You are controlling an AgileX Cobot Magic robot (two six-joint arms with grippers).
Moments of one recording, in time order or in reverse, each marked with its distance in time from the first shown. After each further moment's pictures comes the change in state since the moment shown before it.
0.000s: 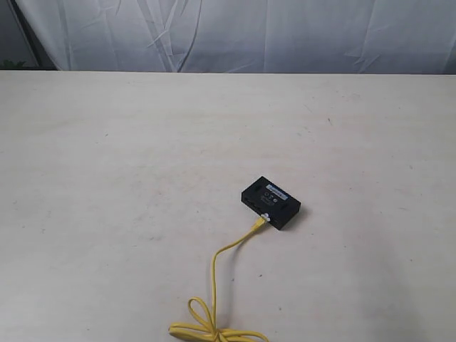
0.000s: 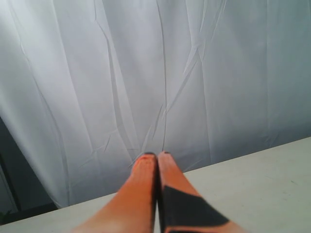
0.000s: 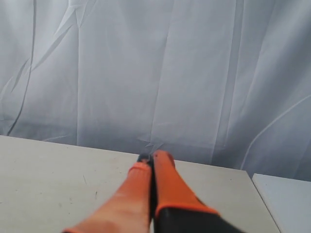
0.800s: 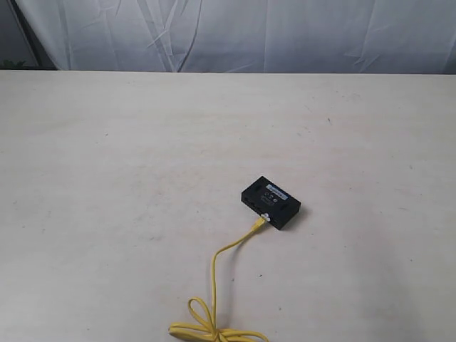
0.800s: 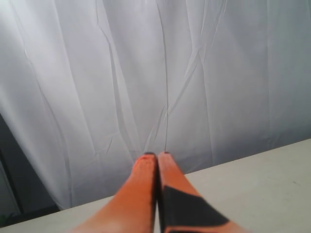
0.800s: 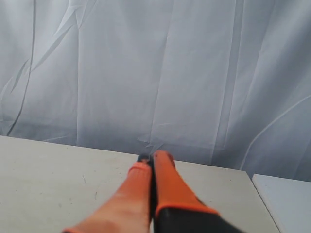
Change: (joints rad) left arm 0.004 -0.036 0.026 0.006 -0.002 0.000; right arm 0.000 0.000 0.000 0.000 0.000 0.000
